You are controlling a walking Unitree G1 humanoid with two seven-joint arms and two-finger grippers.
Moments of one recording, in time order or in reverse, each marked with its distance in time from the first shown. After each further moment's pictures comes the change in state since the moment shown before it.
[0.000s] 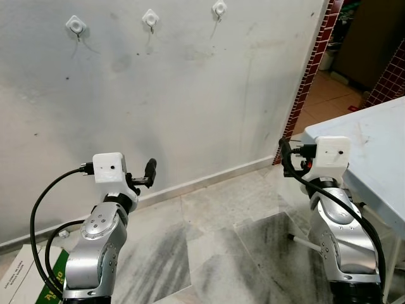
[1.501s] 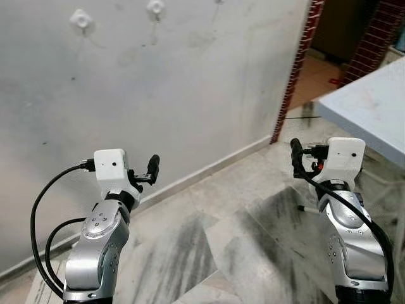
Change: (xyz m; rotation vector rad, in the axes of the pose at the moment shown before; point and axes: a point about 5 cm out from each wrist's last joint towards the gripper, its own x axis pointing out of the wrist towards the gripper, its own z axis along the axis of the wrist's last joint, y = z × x) left arm -0.002 -0.003 0.010 -0.033 -0.032 0.020; right arm -0.005 -0.007 0.006 0.030 -0.001 -0.073
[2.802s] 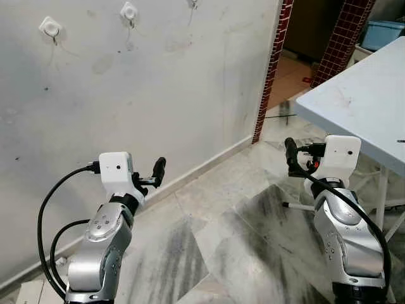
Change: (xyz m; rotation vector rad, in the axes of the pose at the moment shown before) left arm 0.000 -0.009 -0.008 -0.001 0.013 -0.102; right arm 0.001 0.007 -0.002 0.055 0.032 0.041
